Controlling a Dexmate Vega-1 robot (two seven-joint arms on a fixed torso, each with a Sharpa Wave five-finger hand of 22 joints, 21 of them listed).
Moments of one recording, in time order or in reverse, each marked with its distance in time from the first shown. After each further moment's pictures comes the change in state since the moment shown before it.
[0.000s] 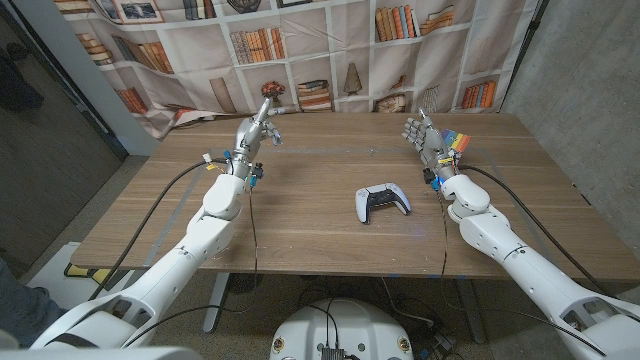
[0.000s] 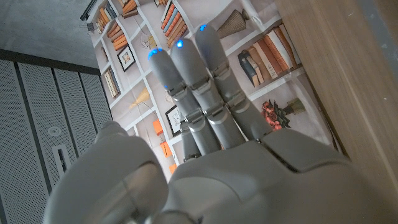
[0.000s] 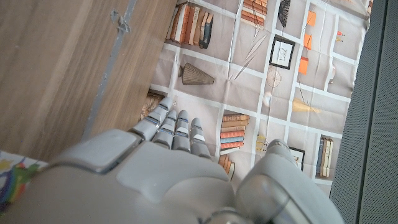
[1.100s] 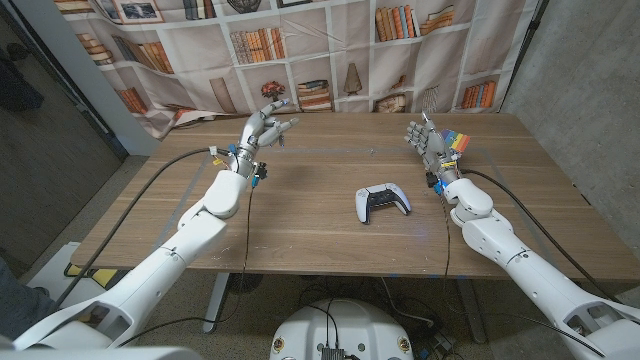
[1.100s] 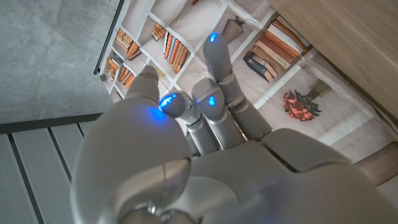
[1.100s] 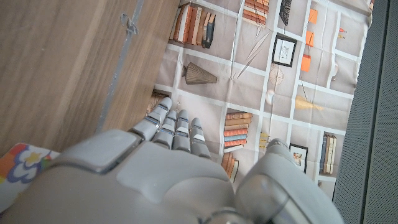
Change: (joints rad) left arm 0.042 0.114 0.022 -0.201 0.235 0.089 0.116; left_hand 0.536 0.056 0.218 -0.247 0.109 -0.384 0.010 -0.021 0.009 -0.061 -0.042 0.353 0.056 -0.020 -0.002 0.238 0.105 -0.071 0.020 0.140 0.048; right arm -0.015 -0.004 0.007 0.009 0.020 0.014 0.020; right_hand 0.005 0.005 -0.004 -0.004 0.000 0.000 0.000 0.000 0.000 0.009 -0.002 0.000 0.000 0.003 0.003 0.000 0.000 0.000 0.000 -0.007 0.000
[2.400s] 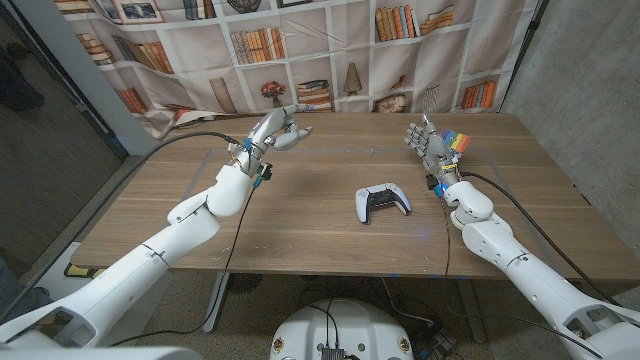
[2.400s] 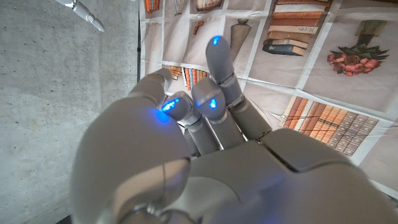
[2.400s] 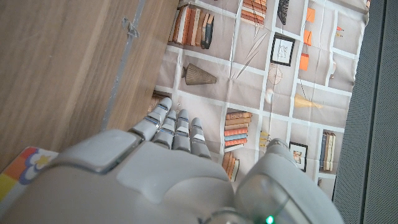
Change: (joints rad) left arm 0.040 0.143 0.042 -0.257 0.446 0.213 0.119; left_hand -0.011 -0.046 0.199 0.013 0.190 0.104 -0.022 0.024 0.004 0.012 0.000 0.030 0.073 0.002 0.002 -0.005 0.078 -0.018 0.007 0.090 -0.037; right arm -0.011 0.007 0.004 0.008 0.010 0.015 0.010; right_hand 0.000 0.000 0.003 -0.003 0.000 0.004 0.004 0.000 0.000 0.009 -0.002 0.000 0.000 0.005 0.002 -0.004 0.000 0.003 0.003 -0.009 0.000
